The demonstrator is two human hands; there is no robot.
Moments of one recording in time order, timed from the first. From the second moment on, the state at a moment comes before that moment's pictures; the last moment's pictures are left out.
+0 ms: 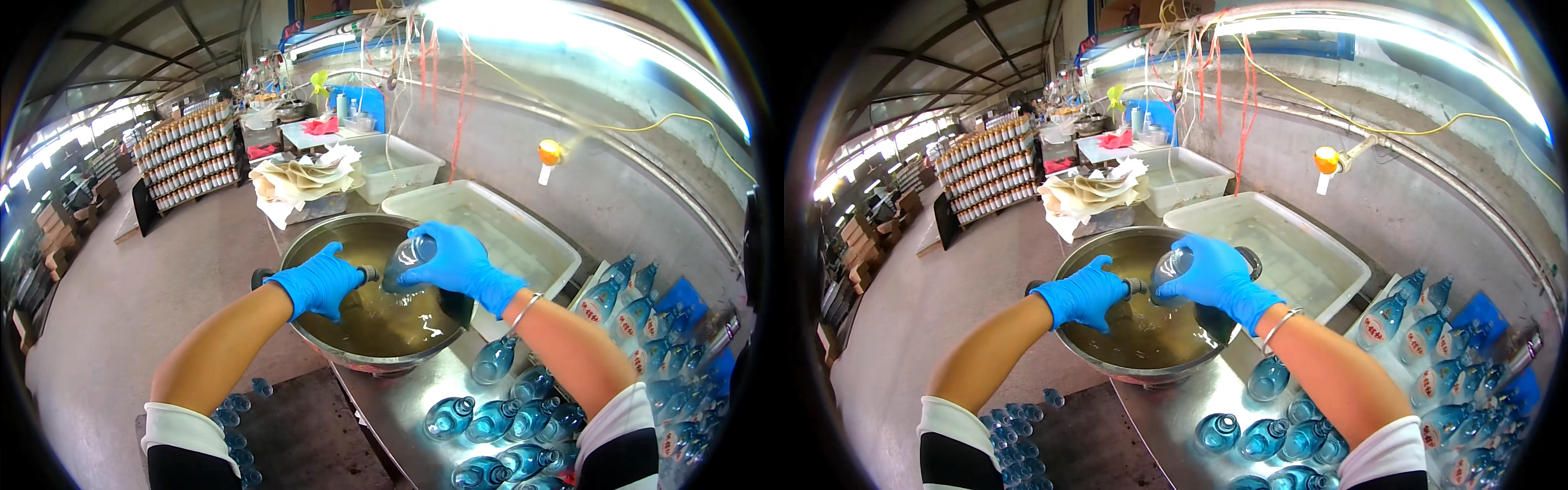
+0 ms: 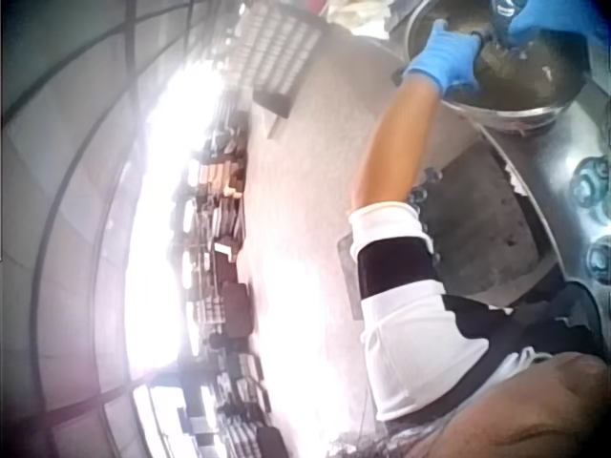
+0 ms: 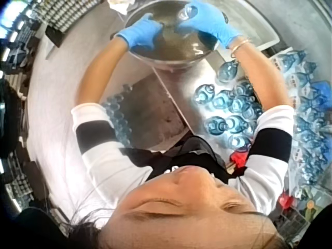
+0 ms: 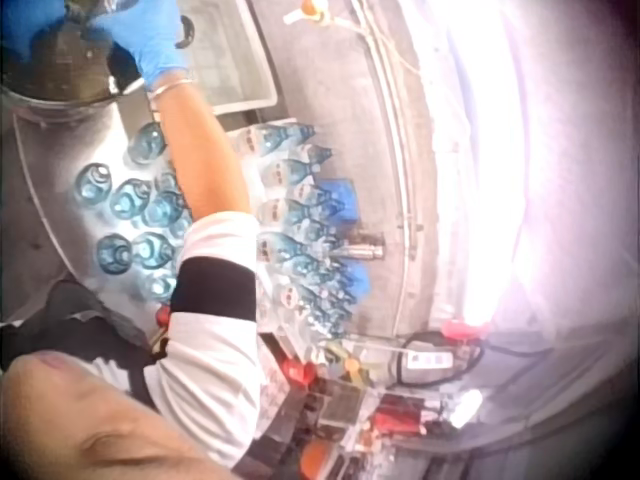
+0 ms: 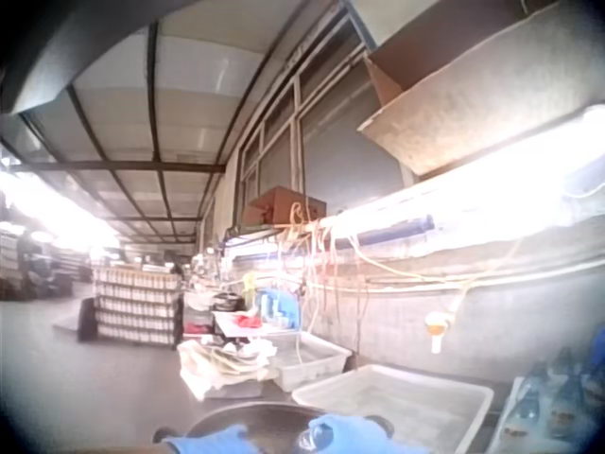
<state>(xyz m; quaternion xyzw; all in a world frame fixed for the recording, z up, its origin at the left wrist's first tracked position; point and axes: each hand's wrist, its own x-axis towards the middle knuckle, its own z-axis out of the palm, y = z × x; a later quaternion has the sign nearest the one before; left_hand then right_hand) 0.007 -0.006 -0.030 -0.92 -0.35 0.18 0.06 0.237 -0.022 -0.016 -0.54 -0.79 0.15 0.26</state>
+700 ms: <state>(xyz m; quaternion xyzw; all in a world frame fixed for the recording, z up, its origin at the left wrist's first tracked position) -0.014 -0.015 -0.011 -0.83 -0.53 0.14 -0.10 0.177 0.014 -0.072 -0.59 -0.67 0.36 0.26</state>
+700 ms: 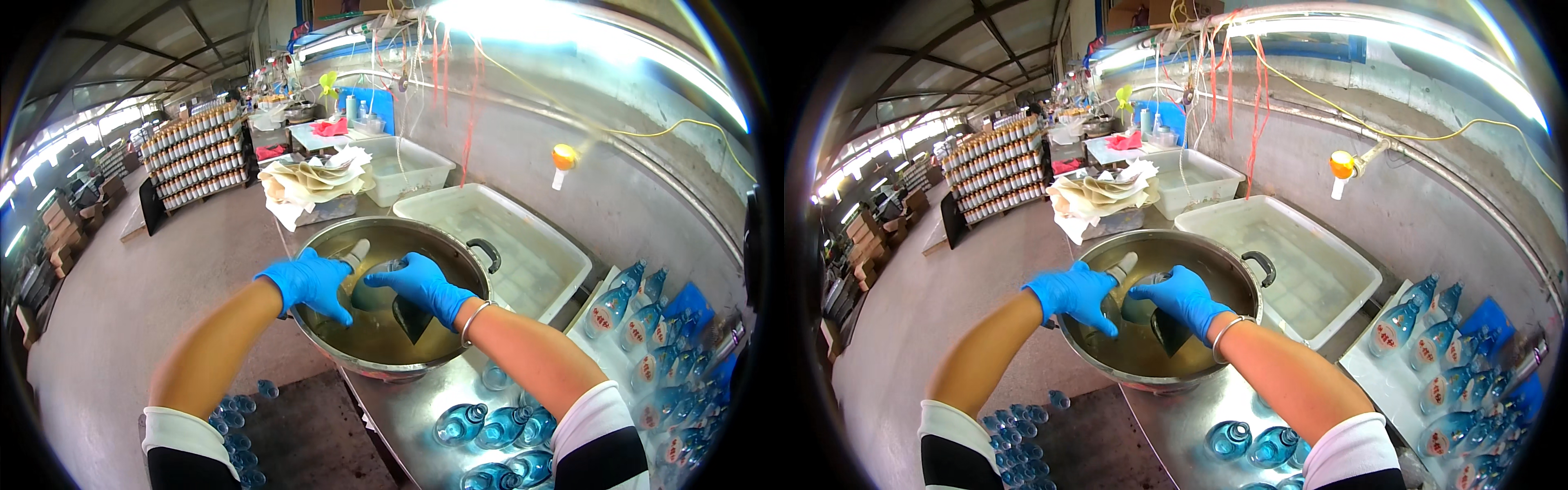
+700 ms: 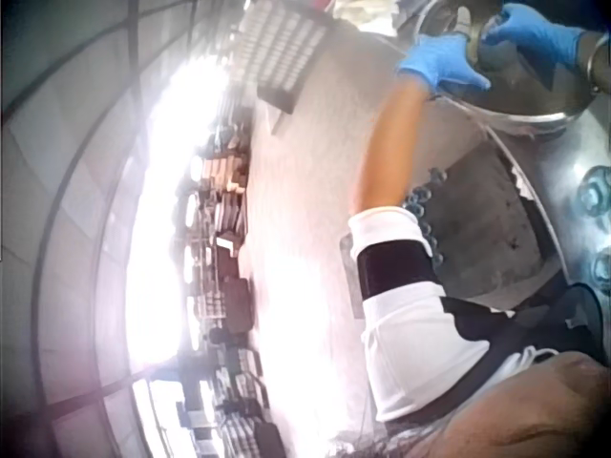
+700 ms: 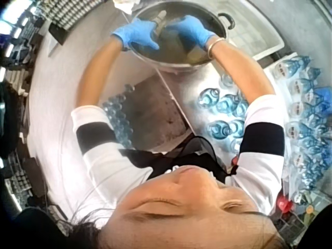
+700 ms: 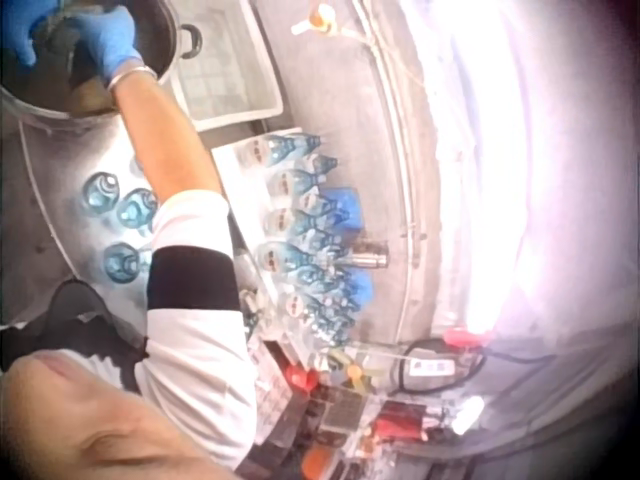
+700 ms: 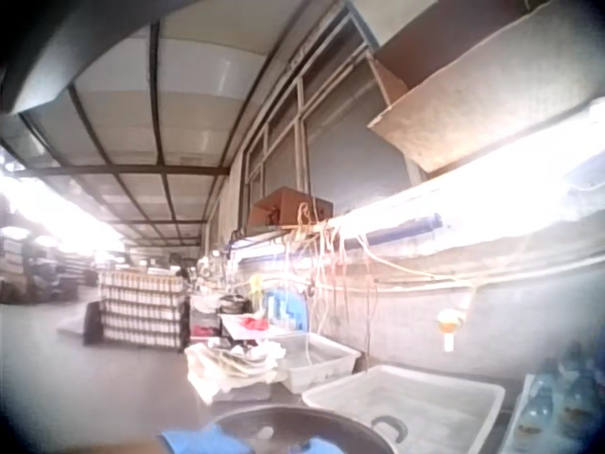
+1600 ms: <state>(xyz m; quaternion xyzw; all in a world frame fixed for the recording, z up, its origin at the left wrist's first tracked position) -0.078 0.043 -0.025 -0.88 -0.47 0.06 0.07 0.161 -0.004 -0.058 -0.59 -0.63 0.40 0.31</state>
